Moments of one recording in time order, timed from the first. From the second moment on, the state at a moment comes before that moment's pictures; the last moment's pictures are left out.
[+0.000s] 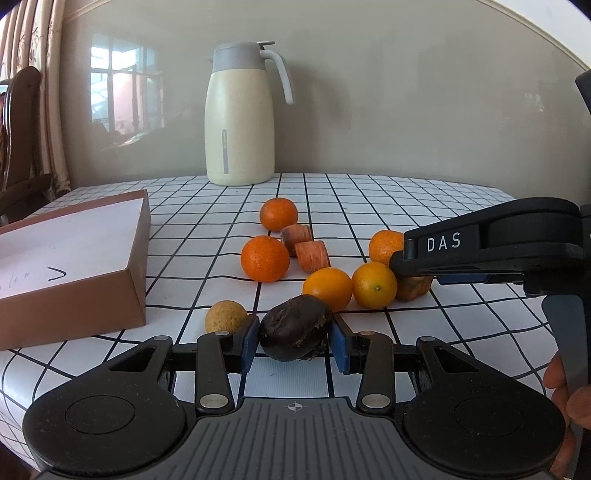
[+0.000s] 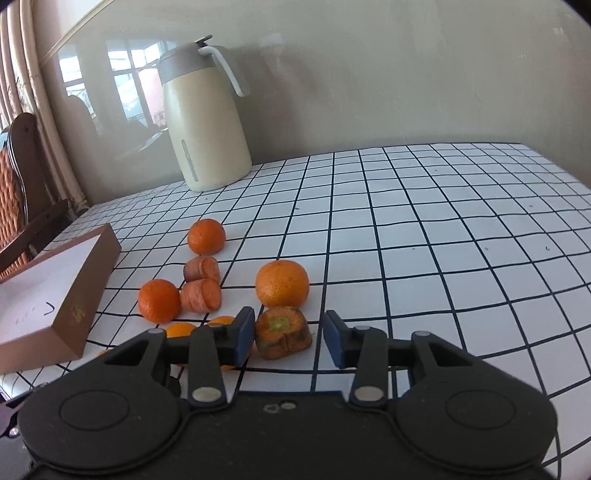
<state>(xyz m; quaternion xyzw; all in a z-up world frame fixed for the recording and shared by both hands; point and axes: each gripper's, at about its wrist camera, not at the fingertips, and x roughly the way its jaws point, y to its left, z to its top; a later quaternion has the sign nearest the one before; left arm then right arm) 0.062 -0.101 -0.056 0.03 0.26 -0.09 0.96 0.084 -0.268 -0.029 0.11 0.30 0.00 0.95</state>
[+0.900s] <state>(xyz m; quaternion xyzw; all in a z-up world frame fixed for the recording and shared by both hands) 0.059 -0.105 -0.058 0.04 0.25 -0.09 0.96 0.072 -0.267 -0.027 0.12 0.28 0.01 0.95</state>
